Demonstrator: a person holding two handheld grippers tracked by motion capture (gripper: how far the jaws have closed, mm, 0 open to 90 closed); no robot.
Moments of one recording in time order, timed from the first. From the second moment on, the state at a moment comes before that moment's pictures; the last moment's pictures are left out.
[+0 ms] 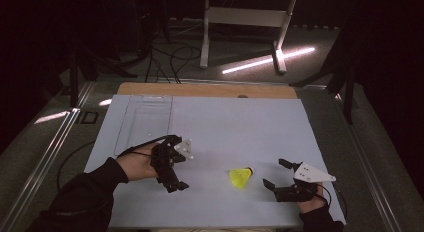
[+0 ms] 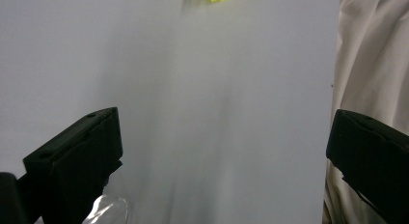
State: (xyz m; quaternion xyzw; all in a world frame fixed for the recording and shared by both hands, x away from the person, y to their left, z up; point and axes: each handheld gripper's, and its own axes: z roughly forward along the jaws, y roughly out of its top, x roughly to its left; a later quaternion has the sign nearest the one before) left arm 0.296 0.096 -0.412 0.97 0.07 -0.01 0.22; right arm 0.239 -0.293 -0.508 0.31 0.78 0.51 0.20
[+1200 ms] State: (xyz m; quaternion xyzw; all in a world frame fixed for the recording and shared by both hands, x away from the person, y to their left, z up) left arm 0.314 0.009 -0.456 0.97 0.15 -0.05 0.19; right arm 0.239 -0.294 -0.509 0.31 0.78 0.51 0.19
